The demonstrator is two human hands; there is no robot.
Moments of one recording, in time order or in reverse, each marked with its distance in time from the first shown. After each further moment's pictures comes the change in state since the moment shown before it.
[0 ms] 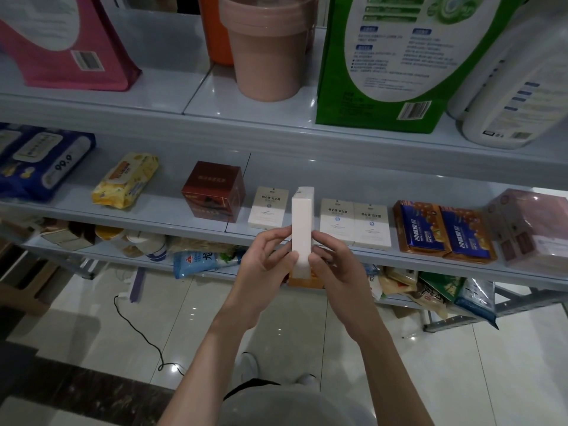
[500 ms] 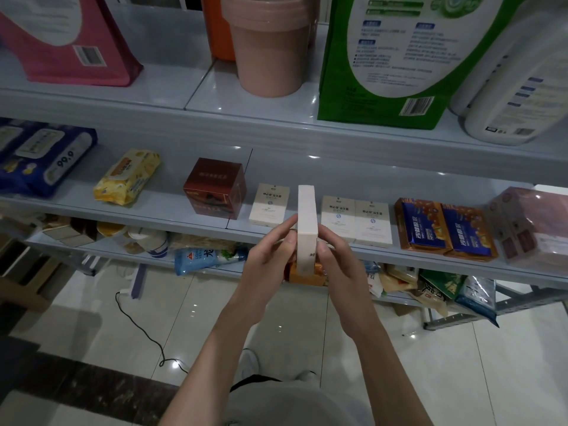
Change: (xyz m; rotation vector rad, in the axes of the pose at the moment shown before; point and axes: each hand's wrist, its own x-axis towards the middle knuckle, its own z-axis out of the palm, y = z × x) left_hand -0.003 0.008 0.008 0.101 -0.002 0.038; right_hand -0.002 -0.006 0.006 0.044 0.027 0.021
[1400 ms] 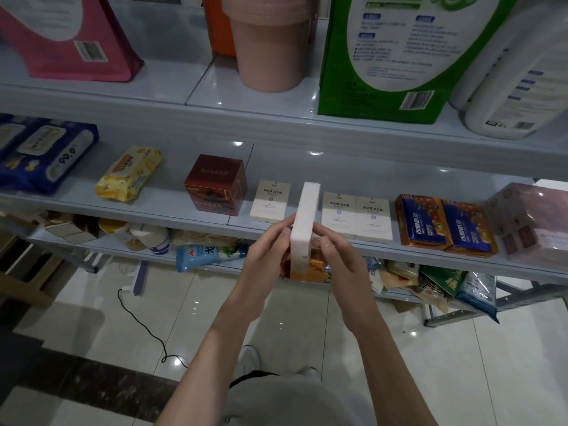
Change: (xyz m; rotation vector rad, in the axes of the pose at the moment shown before) left_hand -0.002 -0.002 -0.003 -0.018 -0.009 -0.052; right_hand -0.002 -0.003 0.000 0.028 0.054 0.072
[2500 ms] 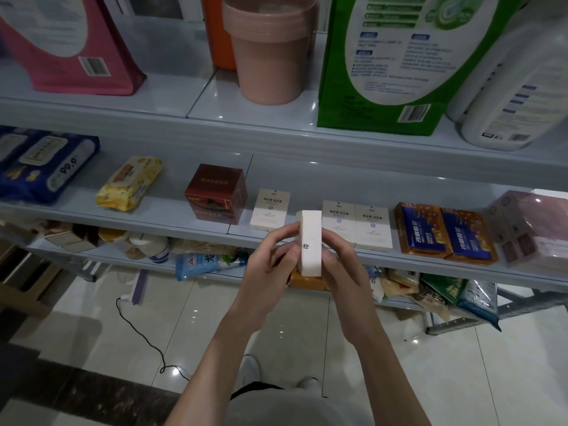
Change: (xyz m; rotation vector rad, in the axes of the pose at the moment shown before) left_hand 0.001 -0.003 0.001 0.099 0.011 0.092; right_hand -0.006 -0.005 -0.001 0.181 -0.051 -0.036
